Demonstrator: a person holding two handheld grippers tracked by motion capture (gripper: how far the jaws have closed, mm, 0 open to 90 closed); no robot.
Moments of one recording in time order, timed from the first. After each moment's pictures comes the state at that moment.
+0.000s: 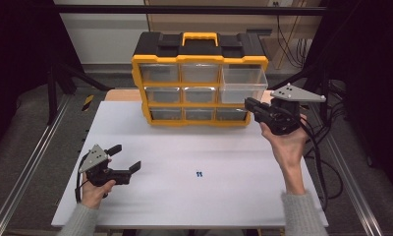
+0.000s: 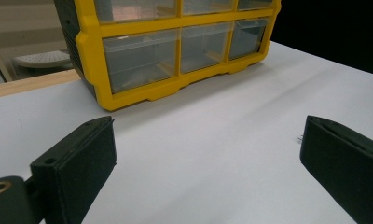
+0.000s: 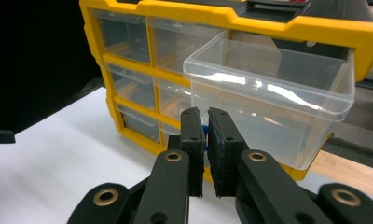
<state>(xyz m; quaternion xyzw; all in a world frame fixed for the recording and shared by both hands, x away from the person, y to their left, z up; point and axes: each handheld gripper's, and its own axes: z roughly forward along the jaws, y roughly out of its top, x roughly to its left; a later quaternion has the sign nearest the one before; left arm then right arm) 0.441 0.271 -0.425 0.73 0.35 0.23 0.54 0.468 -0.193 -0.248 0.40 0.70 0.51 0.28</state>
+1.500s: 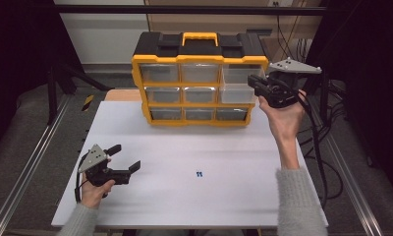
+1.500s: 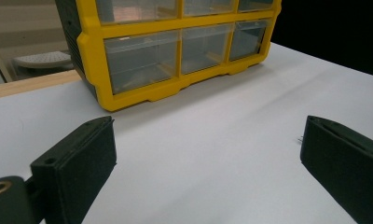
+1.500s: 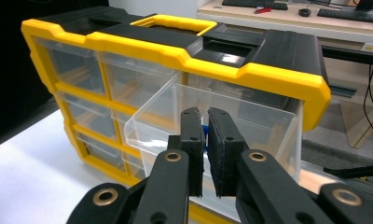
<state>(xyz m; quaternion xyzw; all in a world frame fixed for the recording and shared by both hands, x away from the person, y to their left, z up) 0.441 0.272 -0.425 0.73 0.35 0.23 0.55 0.514 -0.192 -0.221 0.43 0.68 0.49 0.32</state>
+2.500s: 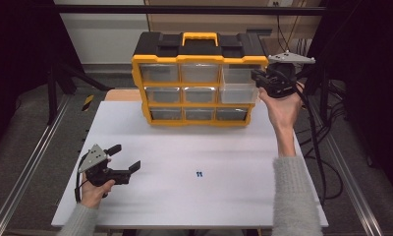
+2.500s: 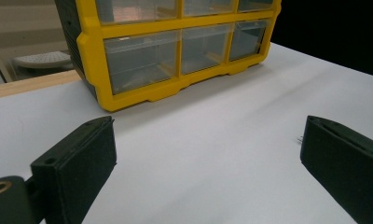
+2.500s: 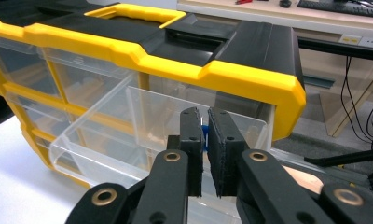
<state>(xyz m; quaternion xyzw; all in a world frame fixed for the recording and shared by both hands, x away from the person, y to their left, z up) 0.441 0.272 -0.425 0.73 0.35 0.23 0.55 0.549 -0.199 -0.228 0.46 0.68 0.46 0.34</state>
